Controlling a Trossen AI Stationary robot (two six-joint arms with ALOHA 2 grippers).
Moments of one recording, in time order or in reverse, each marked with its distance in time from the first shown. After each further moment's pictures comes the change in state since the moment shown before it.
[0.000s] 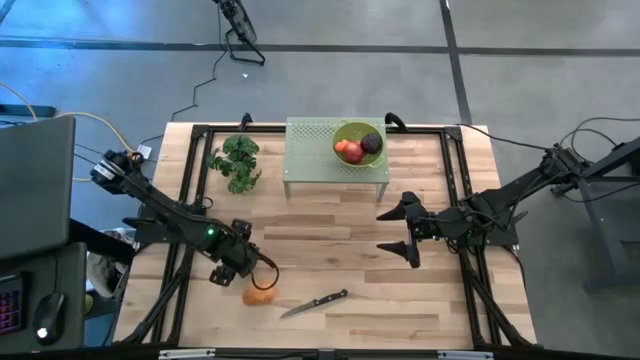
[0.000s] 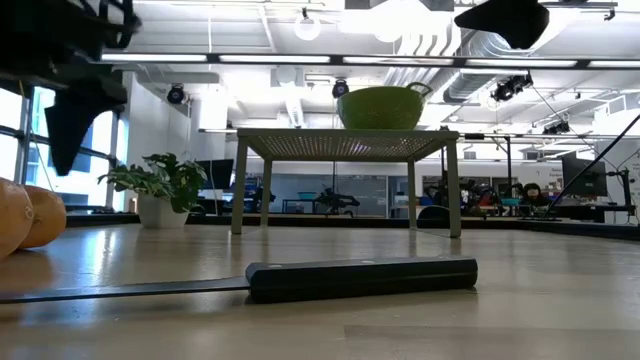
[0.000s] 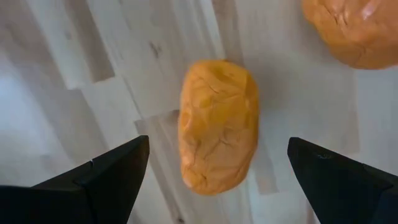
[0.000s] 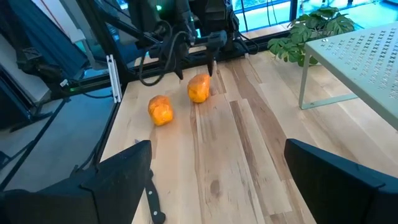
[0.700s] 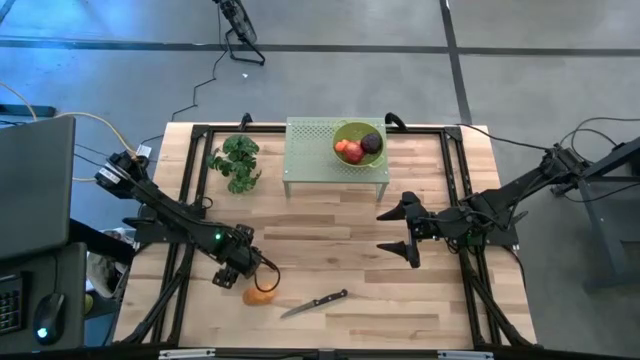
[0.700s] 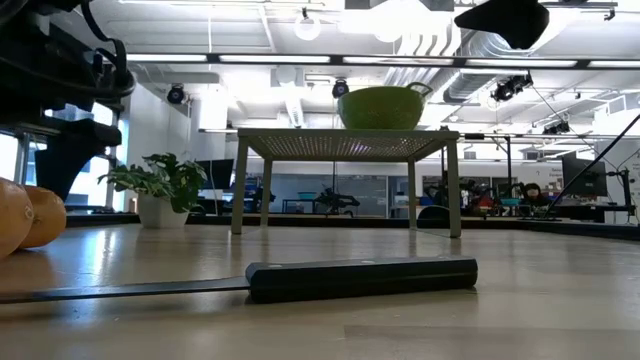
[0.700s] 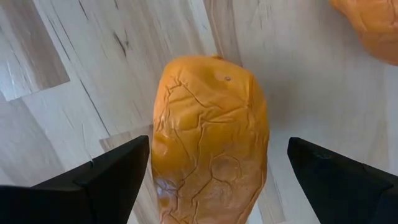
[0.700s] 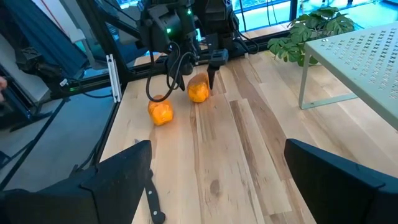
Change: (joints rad) left arm 0.011 0.066 -0.117 0.183 0.047 0.017; right arm 0.000 0.000 0.000 -0.001 0.000 0.000
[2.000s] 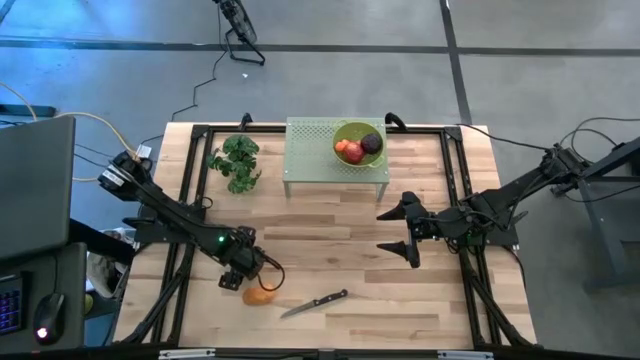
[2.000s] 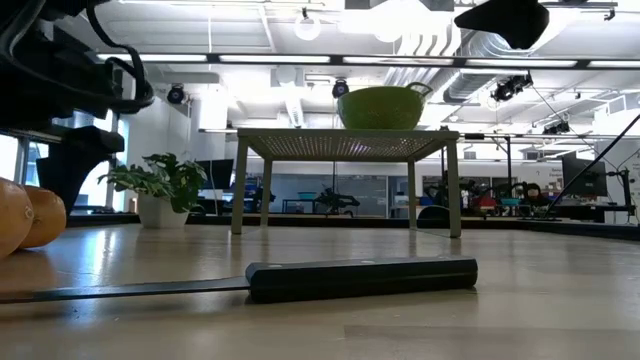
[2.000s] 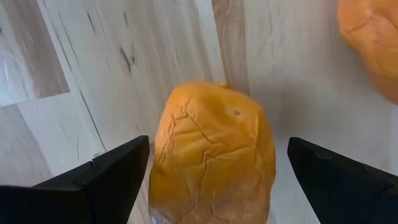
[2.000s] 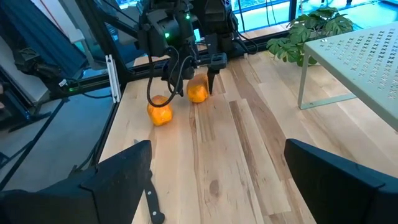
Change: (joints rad) left arm -0.001 0.043 0.001 0.065 -0.020 -0.082; right arm 0.000 0.000 0.000 0.000 0.003 0.000
